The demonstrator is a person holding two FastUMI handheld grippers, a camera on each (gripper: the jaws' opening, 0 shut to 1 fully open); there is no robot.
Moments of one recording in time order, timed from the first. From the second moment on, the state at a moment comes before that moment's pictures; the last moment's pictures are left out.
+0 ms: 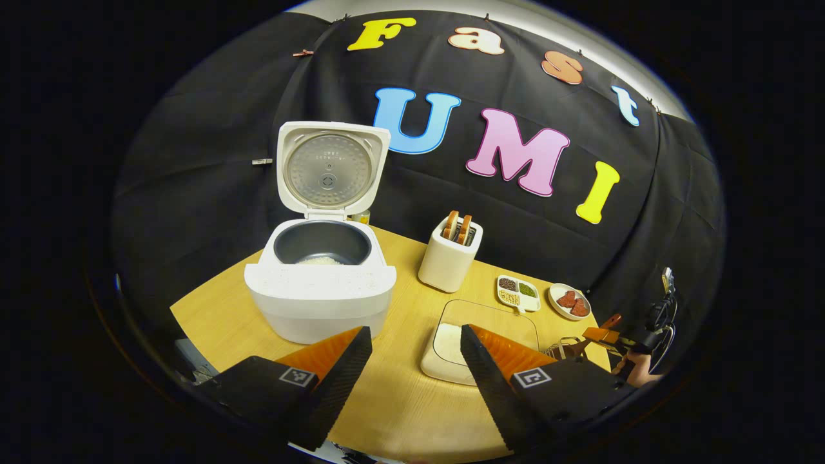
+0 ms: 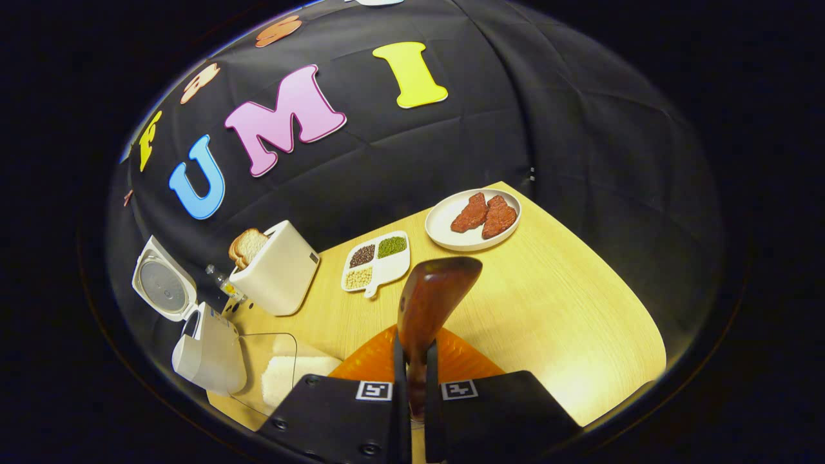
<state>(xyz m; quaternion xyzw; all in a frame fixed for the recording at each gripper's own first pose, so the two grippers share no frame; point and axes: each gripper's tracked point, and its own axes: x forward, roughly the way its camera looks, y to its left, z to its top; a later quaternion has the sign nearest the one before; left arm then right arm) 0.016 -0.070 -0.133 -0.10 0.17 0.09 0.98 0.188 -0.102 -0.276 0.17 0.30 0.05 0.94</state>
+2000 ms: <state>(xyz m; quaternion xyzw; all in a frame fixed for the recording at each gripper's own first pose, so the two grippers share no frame) 0.302 0.218 0.111 0.01 0.06 0.16 0.98 0.002 -0.084 -0.124 -0.01 0.14 0.00 0.99</state>
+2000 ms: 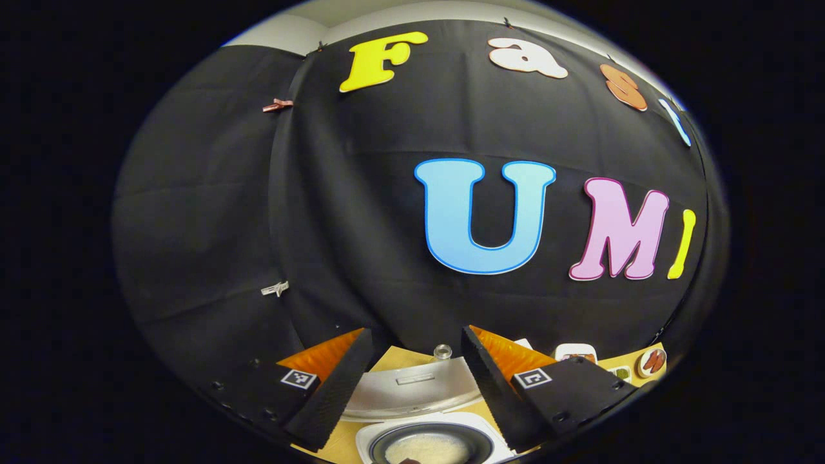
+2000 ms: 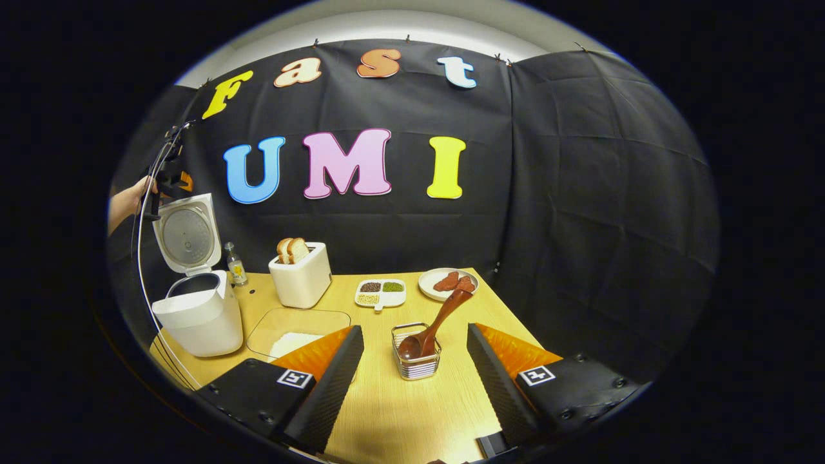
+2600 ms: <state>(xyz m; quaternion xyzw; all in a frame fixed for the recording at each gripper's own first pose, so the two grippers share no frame) 0.257 0.198 0.058 -0.02 0.13 0.21 0.97 0.017 -0.075 -0.136 0.01 0.16 0.03 0.99</state>
